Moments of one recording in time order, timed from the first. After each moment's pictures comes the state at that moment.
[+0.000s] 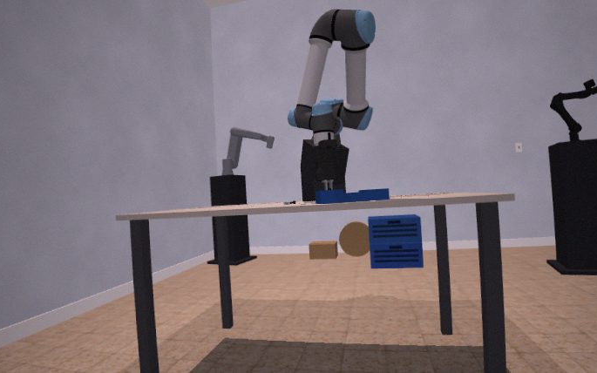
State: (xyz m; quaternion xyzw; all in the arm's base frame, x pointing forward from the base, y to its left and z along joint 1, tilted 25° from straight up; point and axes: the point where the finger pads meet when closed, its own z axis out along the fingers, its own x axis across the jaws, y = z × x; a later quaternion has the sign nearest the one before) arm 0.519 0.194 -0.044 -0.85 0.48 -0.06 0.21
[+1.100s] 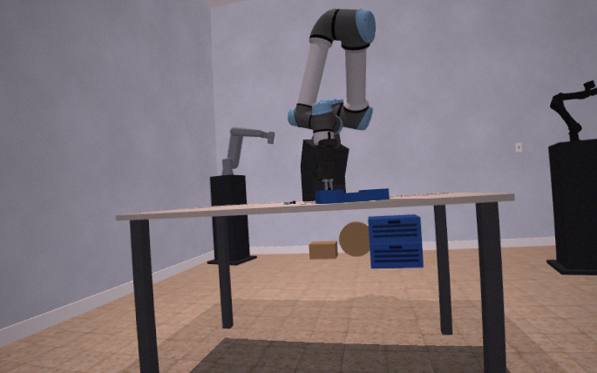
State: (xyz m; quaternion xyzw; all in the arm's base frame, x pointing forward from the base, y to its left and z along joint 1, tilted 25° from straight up) arm 0.518 0.194 -0.042 -0.85 0.48 -0.06 0.21
